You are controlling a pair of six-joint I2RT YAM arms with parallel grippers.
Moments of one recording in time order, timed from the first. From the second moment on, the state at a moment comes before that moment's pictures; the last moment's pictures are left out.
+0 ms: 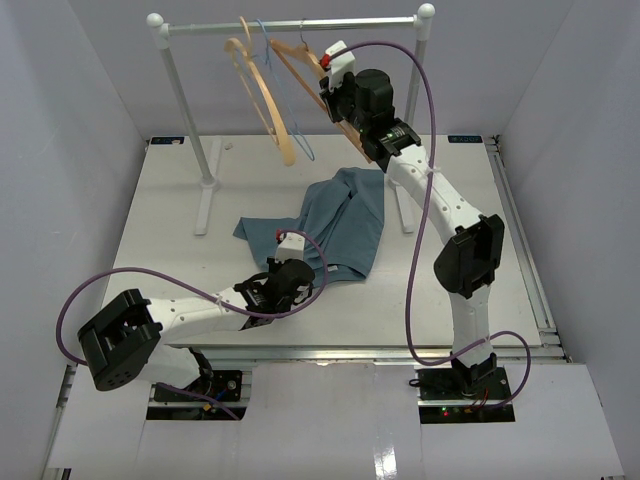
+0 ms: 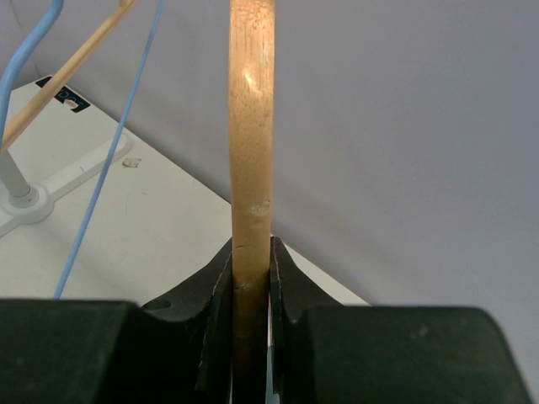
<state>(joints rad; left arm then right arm) -1.00 1.33 0.62 -0.01 -0.74 -0.48 0.57 2.07 2.17 -0.14 -0.03 -0.25</state>
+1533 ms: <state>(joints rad) -1.00 1.32 0.66 -0.07 -0.67 -0.56 0.57 1.16 1.14 -0.23 -0.01 -0.18</state>
